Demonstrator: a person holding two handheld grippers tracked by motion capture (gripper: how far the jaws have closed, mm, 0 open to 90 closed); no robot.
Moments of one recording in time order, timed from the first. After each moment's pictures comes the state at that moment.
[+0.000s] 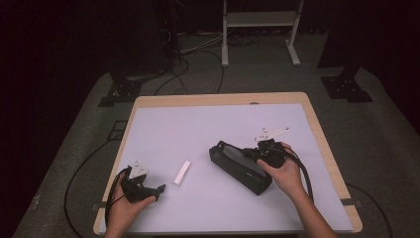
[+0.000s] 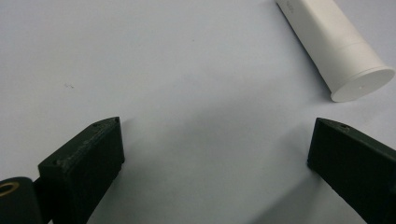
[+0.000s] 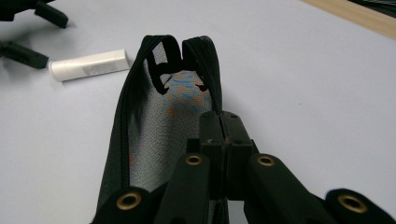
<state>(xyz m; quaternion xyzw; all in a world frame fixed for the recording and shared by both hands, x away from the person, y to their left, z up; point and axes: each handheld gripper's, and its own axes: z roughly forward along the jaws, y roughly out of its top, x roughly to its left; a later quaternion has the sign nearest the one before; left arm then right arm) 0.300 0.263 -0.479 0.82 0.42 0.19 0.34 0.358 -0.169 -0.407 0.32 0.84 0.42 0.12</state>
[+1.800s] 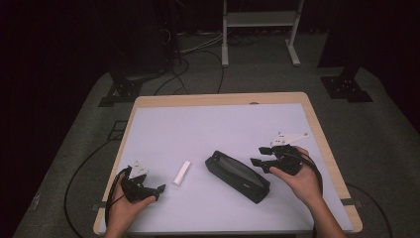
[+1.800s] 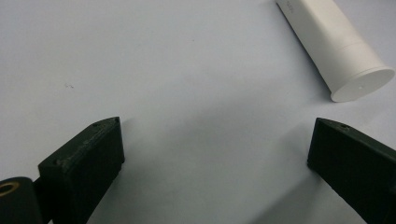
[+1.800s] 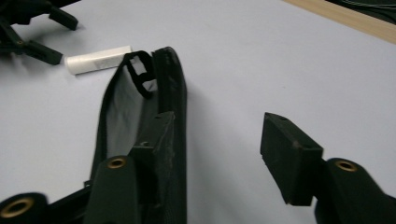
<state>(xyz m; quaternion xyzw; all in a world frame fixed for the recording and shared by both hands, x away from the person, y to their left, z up) 0.300 0.264 -0.479 0.82 0.42 0.19 0.34 0.333 -0.202 -0.397 0.33 0.83 0.43 0.13</state>
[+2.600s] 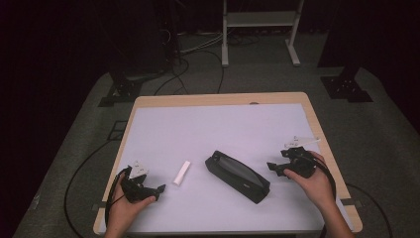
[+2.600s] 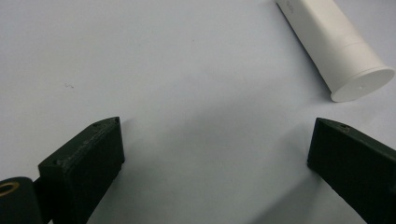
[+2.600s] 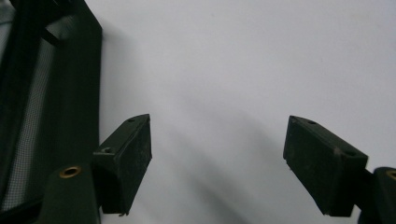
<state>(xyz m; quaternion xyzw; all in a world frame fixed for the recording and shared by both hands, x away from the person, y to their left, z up) 0.300 0.263 -0.479 0.82 0.42 0.19 0.34 0.343 -0.250 -0.436 0.41 0.82 0.37 0.14</state>
